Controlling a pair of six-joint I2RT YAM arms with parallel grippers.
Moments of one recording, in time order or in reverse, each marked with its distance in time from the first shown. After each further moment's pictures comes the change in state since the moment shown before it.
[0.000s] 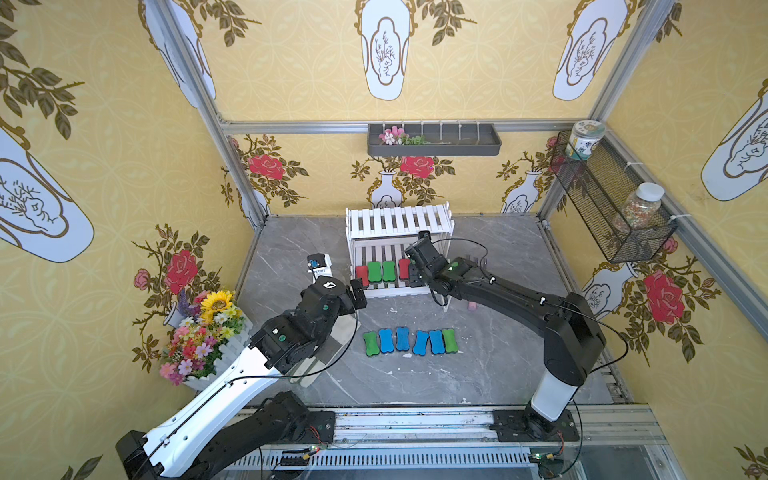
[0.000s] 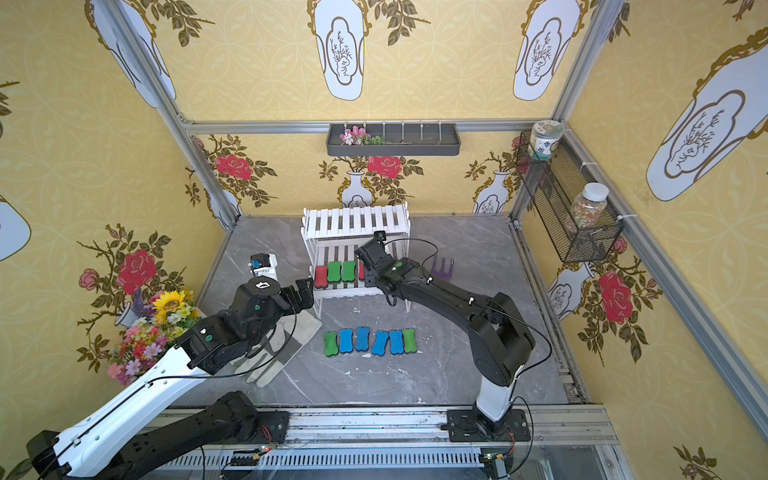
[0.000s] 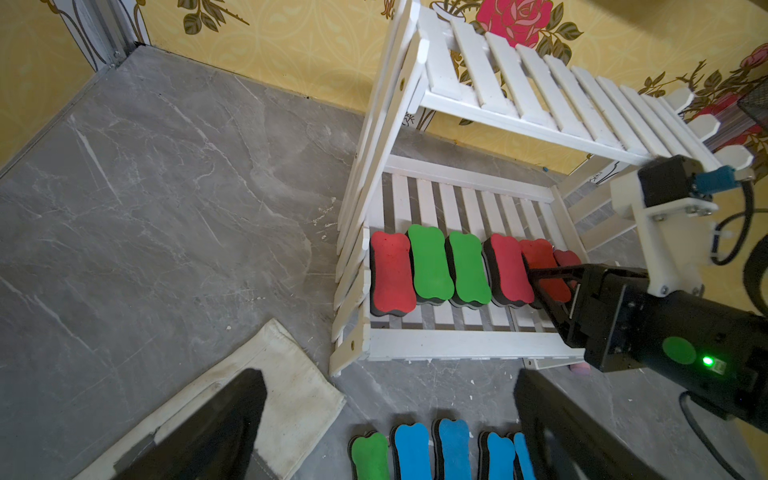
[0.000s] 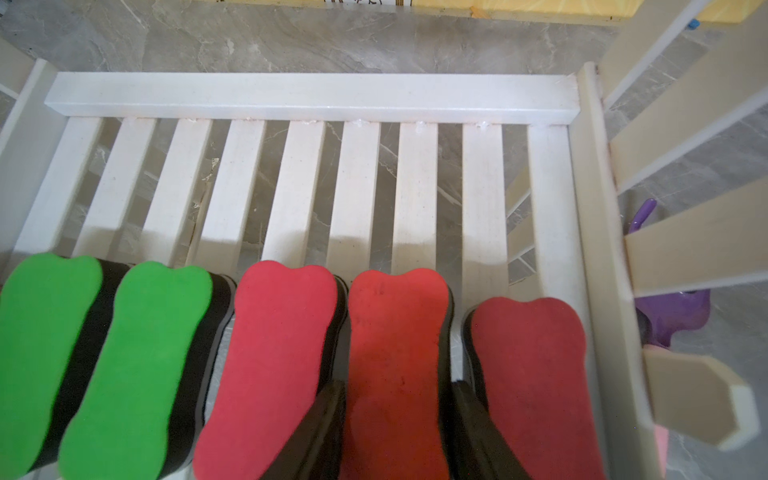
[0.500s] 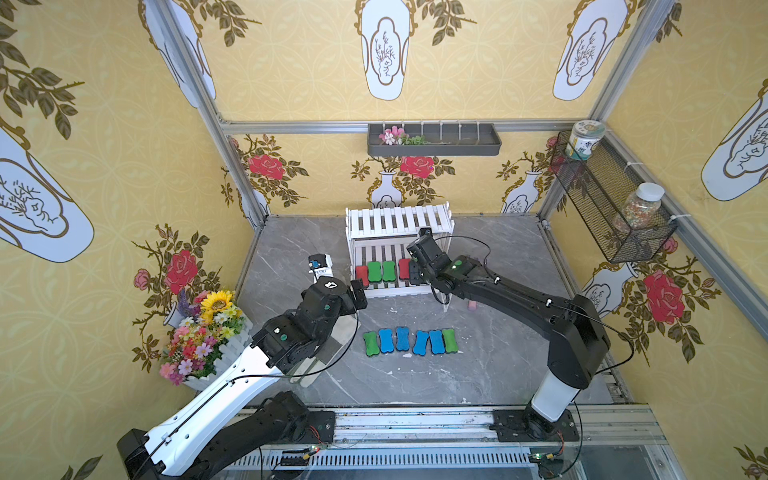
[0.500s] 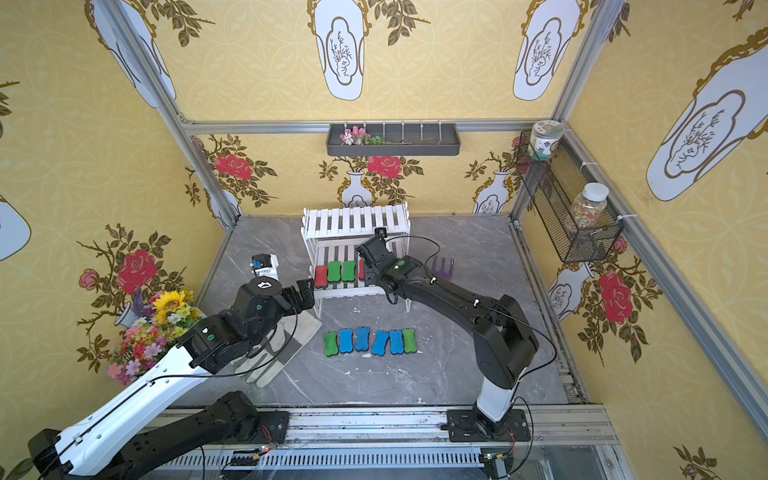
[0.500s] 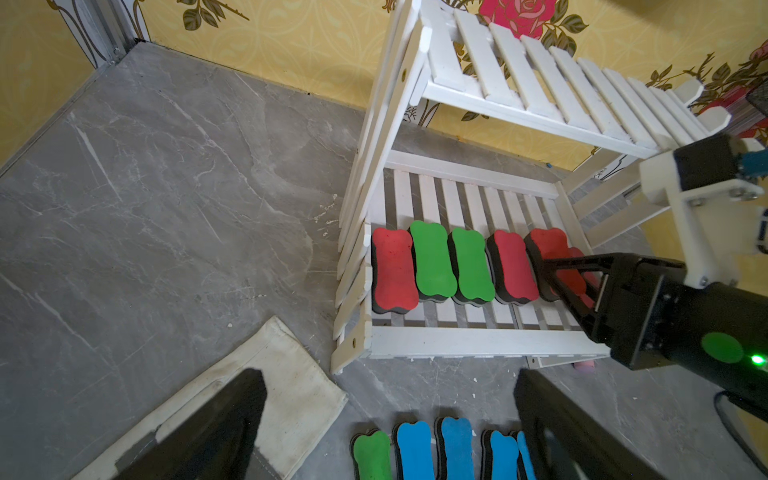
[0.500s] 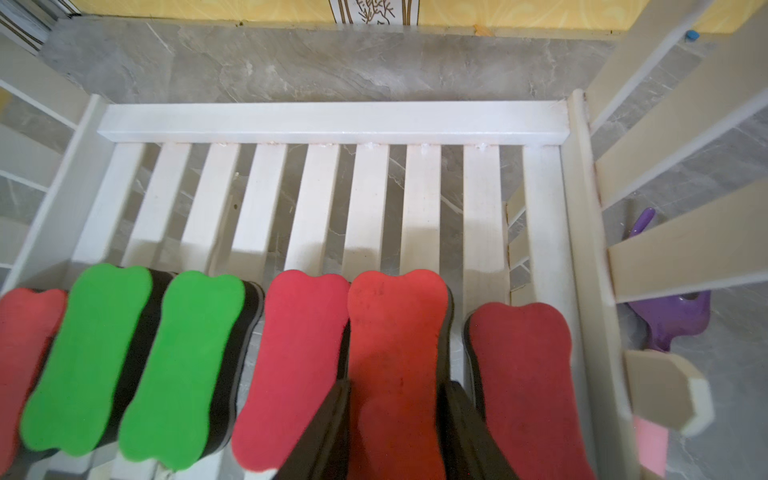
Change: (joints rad) left arm 0.000 0.006 -0.004 0.000 0.000 0.000; right arm 0.000 -0.040 0.014 -0.004 -0.021 0.002
